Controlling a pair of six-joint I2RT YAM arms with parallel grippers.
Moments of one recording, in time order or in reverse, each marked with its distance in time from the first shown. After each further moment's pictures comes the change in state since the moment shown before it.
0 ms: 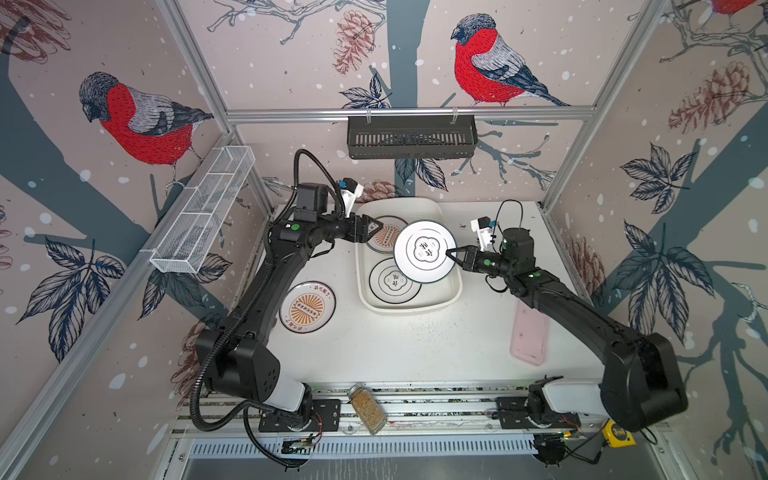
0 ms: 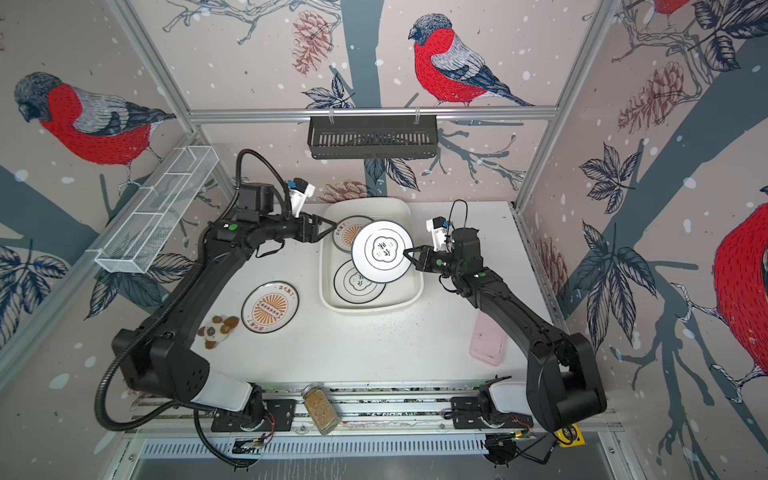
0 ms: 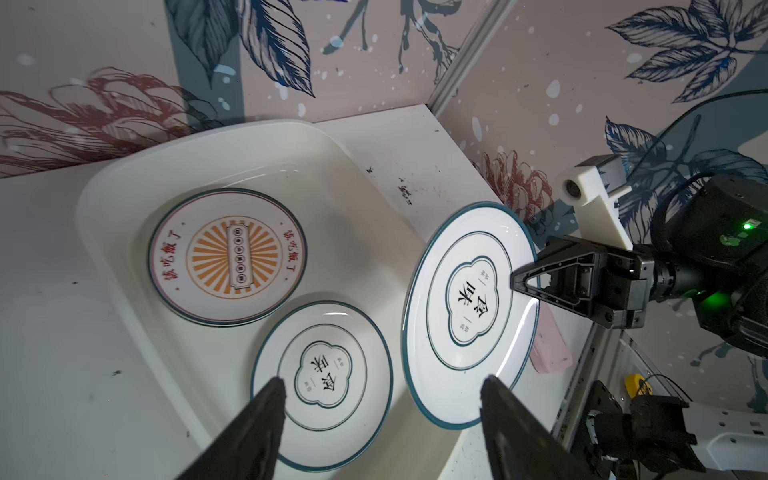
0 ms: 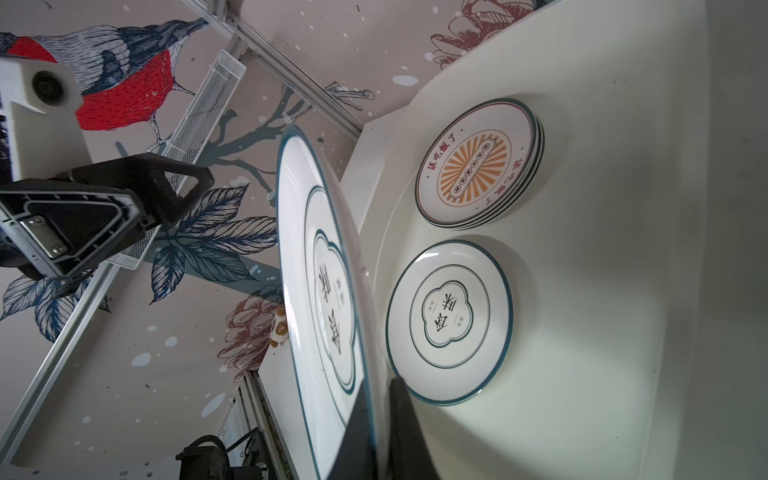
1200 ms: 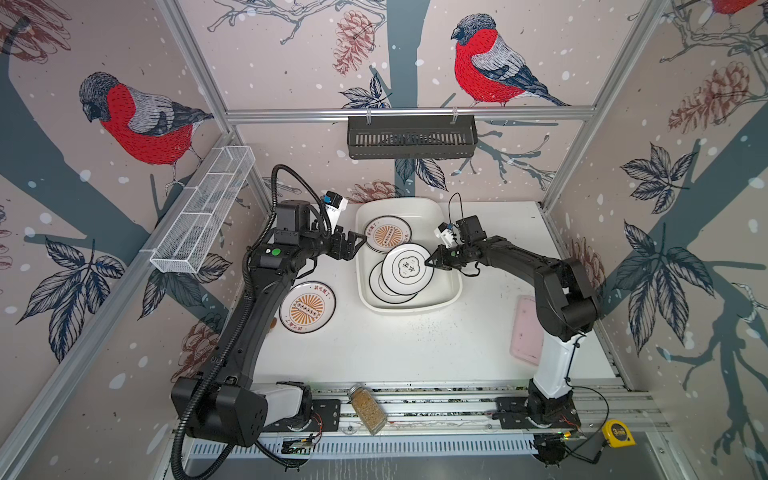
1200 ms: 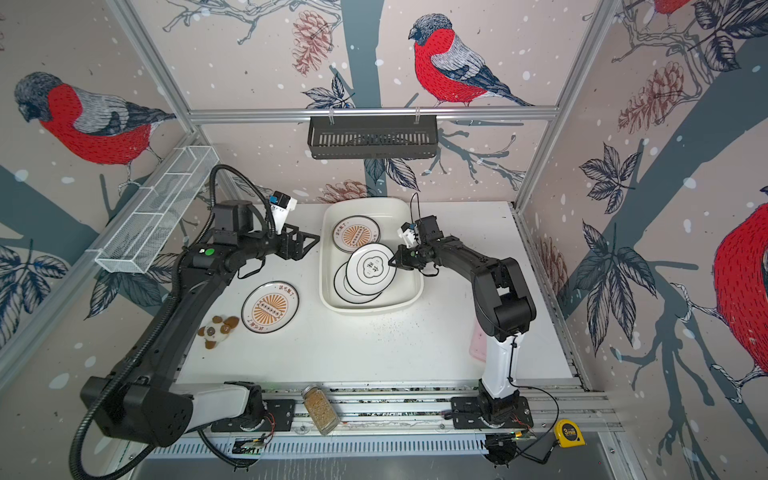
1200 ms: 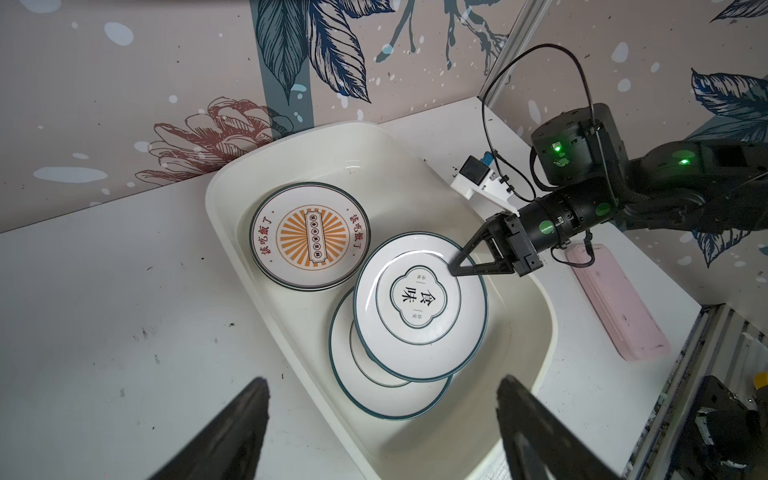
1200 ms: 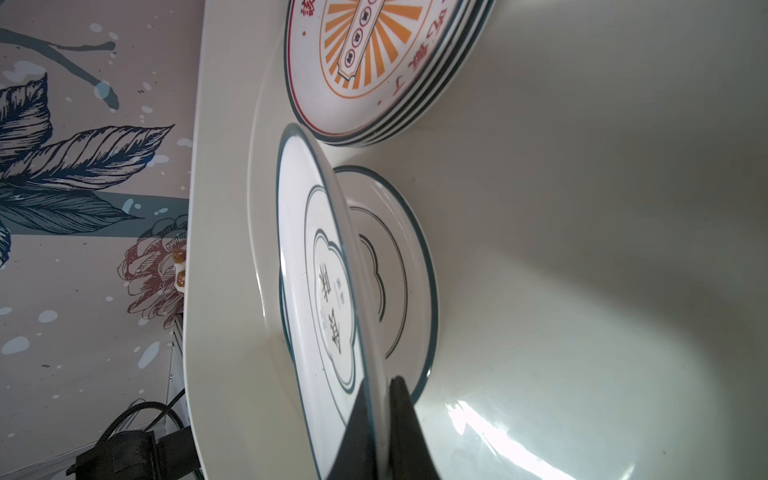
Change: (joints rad) left arm 0.030 -0.208 -0.190 0.000 -0.125 0.156; right arm 0.066 0.586 0.453 -0.399 0.005 -0.202
